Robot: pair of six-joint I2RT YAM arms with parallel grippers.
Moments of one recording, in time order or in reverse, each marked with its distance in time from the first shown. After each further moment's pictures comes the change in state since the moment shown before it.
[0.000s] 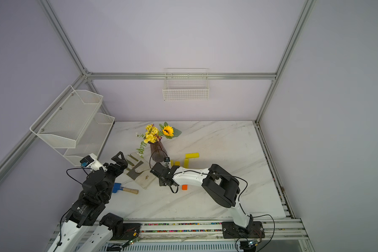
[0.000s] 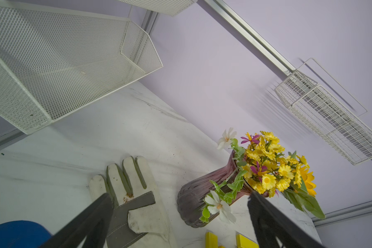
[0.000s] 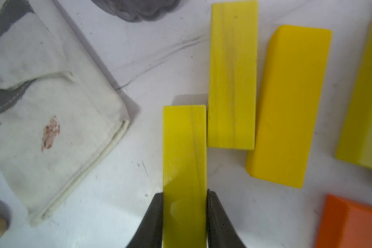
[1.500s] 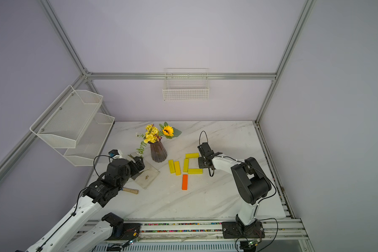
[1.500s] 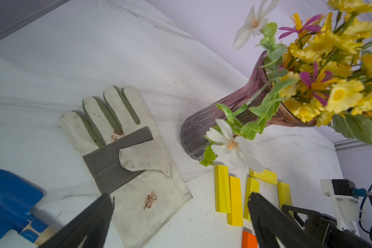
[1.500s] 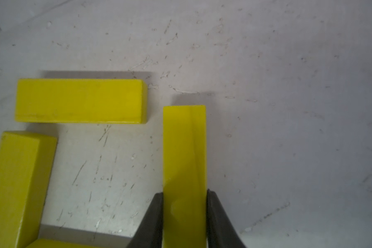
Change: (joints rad) left arm -0.087 0.311 0.066 -0.129 0.172 -0.106; right arm -0.605 -0.213 -0.364 0.214 -0.124 -0.495
